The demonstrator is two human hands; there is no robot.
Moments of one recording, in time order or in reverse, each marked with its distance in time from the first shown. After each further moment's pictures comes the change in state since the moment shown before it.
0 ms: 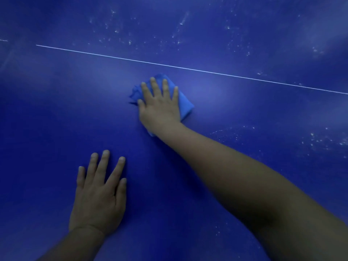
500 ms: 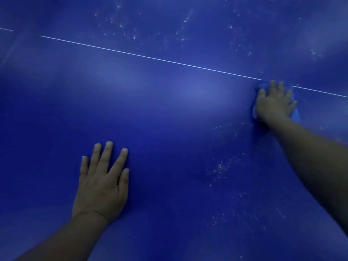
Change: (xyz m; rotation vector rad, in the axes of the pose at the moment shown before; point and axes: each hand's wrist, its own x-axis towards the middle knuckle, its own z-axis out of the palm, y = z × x) left_hand 0.000 -0.003 0.002 0.001 -0.008 0.008; right_hand -0.030 0.287 -0.051 0.065 0.123 0.741
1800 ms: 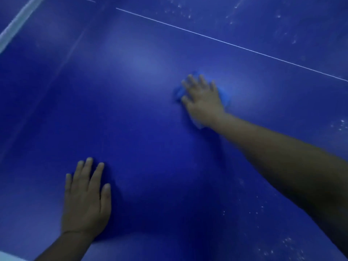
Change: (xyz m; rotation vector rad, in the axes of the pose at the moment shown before) left_hand -0.207 -0.087 -0.012 -0.070 0.081 -0.330; right_hand -0.253 -0.162 0.059 -0.071 -0.084 -1.067
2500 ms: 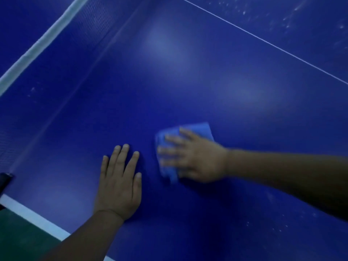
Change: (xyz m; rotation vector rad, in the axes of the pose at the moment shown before) left_hand -0.003 -0.001 -0.002 0.010 0.002 0.044; right_hand -0.073 -0.101 0.014 -0.093 -0.197 -1.097
